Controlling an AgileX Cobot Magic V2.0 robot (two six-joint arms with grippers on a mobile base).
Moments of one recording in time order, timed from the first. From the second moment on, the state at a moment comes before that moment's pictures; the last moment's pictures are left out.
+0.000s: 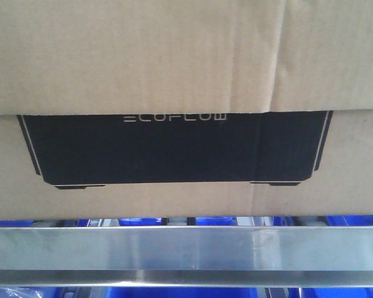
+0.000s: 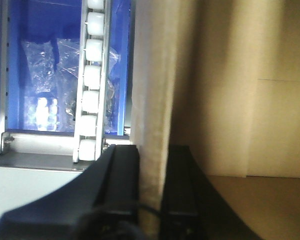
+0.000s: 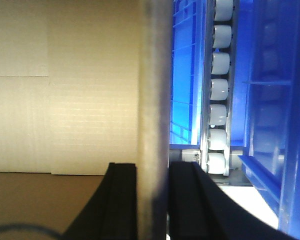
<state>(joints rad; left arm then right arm) -0.29 1.34 -1.46 0.03 1.26 -0.26 0.14 1.34 -1.44 0.02 1.26 0.19</state>
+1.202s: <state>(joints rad) -0.28 1.13 -1.45 0.03 1.26 -0.33 0.14 1.12 -1.43 0.04 1.26 0.21</state>
